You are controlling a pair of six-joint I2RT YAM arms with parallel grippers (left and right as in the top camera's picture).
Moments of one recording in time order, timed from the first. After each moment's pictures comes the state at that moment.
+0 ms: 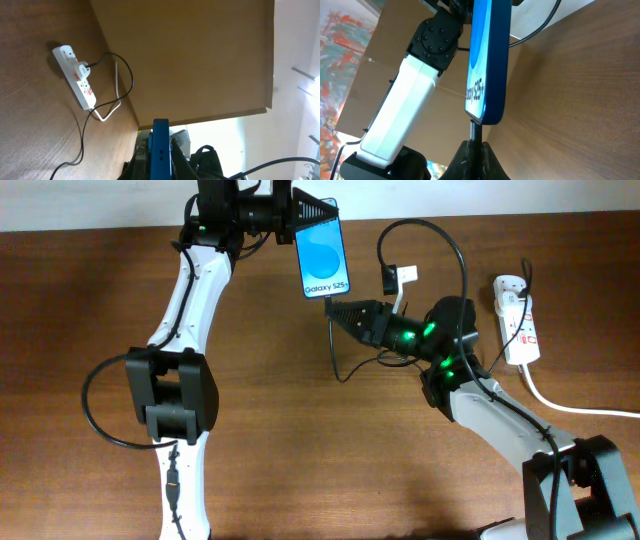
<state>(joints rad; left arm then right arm) -0.17 2.38 2.25 -0.08 1.43 -1.07 0.29 1.60 0.84 0.78 -0.87 1.17</state>
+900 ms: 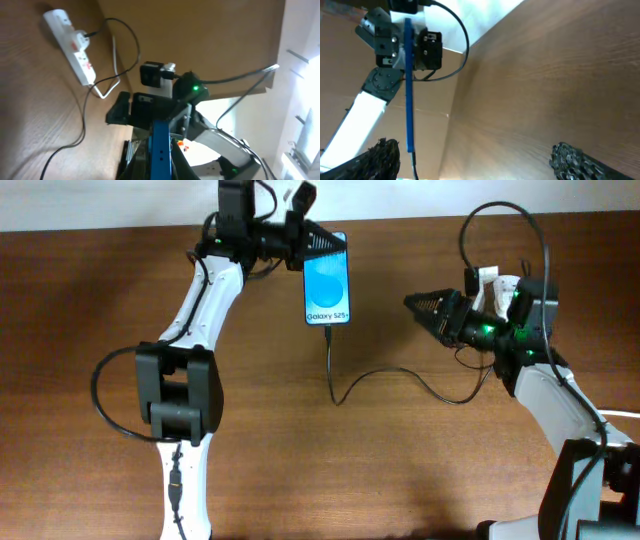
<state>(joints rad) -0.20 2.38 2.12 -0.20 1.51 -0.85 -0.13 1.61 0.92 0.15 -1.09 0.71</state>
